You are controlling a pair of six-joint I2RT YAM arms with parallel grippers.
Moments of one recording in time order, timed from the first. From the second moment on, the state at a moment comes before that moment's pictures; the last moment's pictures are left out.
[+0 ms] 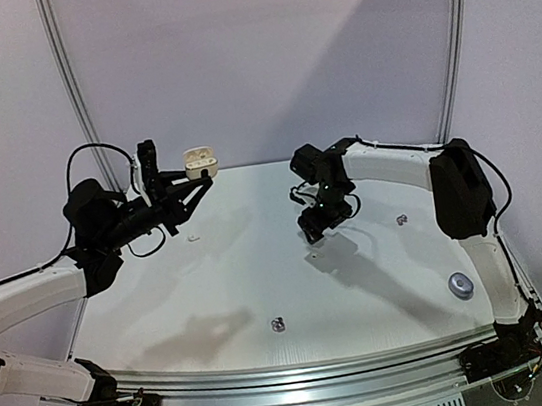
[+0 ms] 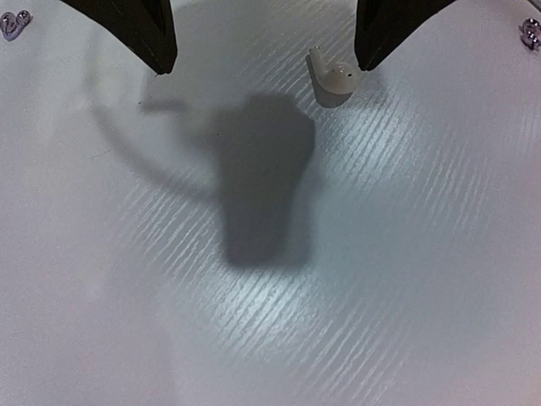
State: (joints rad) left arm -0.52 1.20 0.69 0.71 0.59 -0.07; right arm 0.70 2.31 2.01 -1.00 0.01 0.11
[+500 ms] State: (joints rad) left arm -0.52 1.20 0.69 0.69 0.59 -0.07; right arm 0.76 2.39 2.01 -1.00 -0.08 -0.15
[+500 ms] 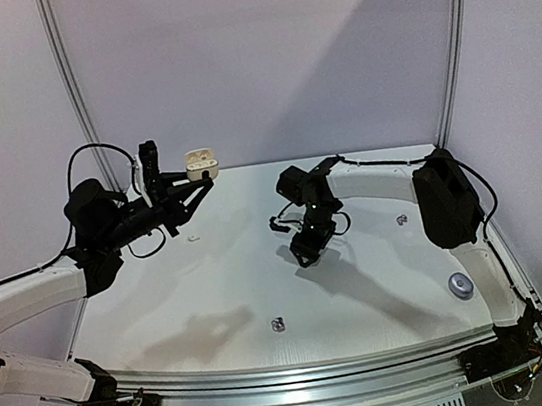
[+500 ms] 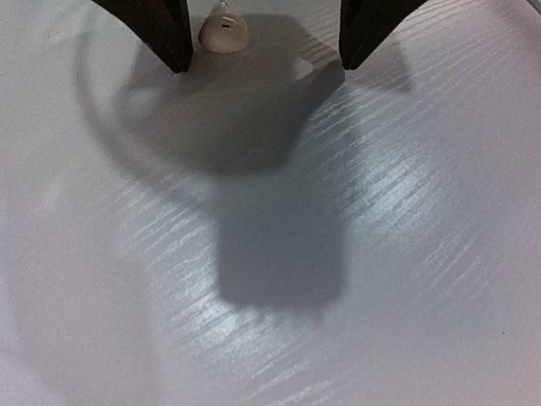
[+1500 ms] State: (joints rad) left arm -0.52 1.20 0.69 0.69 0.59 -0.06; right arm 0.76 2.40 2.01 -1.01 -0.01 -0.18
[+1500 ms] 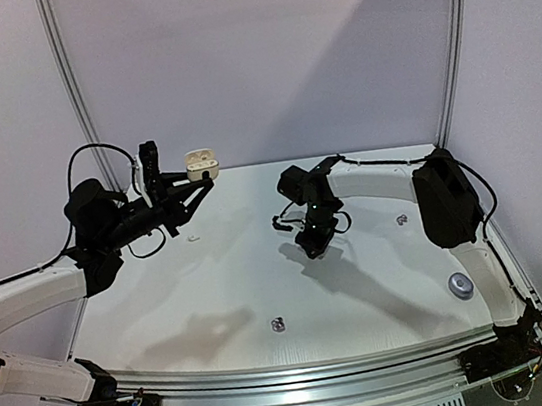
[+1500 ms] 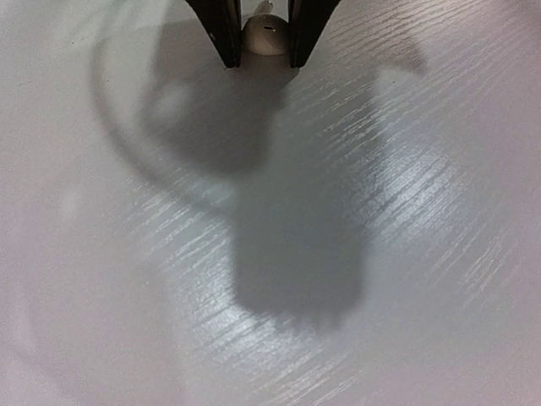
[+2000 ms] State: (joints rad) left arm -0.52 1.21 0.69 0.74 0.52 -0.05; right arm 0.80 1.95 1.96 -0.64 0.08 0.05
